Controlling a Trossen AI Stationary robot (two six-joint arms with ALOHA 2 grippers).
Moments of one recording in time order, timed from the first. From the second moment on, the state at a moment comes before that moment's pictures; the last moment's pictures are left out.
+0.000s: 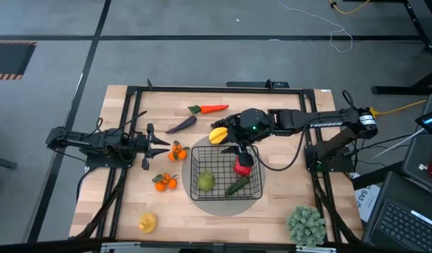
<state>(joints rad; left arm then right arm) -0.12 0.02 0.01 0.04 -0.17 0.00 0.03 1.52 1.38 -0.48 -0.18 -0.08</state>
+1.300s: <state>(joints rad) -0.19 0.16 0.18 0.09 -0.04 0.07 0.05 1.46 1.38 -0.49 -0.14 0.04</state>
